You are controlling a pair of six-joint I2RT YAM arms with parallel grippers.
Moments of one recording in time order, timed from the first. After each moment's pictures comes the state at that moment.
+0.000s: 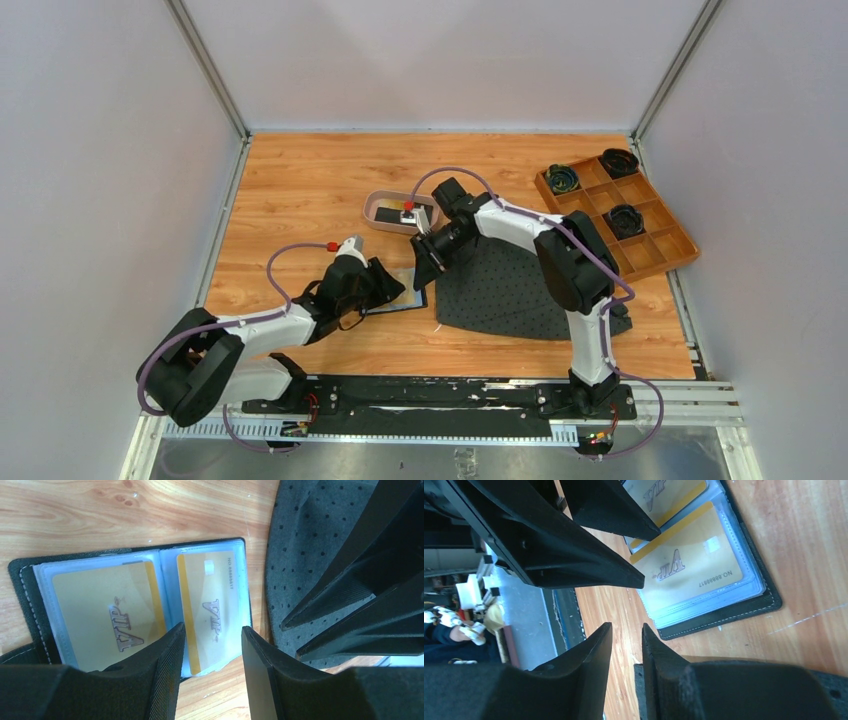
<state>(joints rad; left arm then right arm) -0.63 1.22 0.29 0.35 -0.01 -0.89 0.65 2.03 1.45 -0.65 -0.95 -0.16</state>
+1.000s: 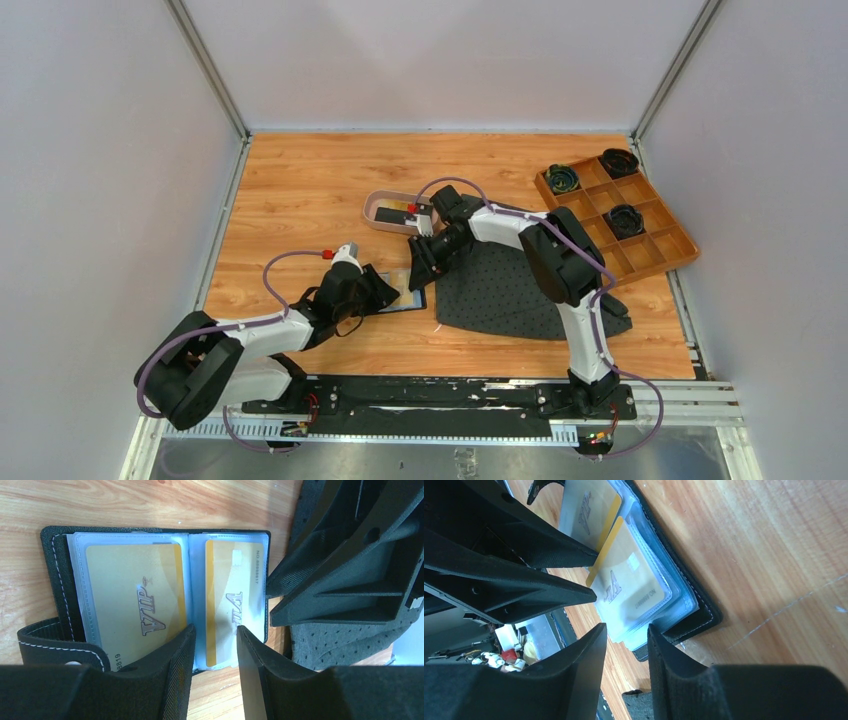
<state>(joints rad) -0.62 1.20 0.23 0.36 -0.03 -0.93 0.64 2.13 1.42 -0.48 -0.89 0.17</state>
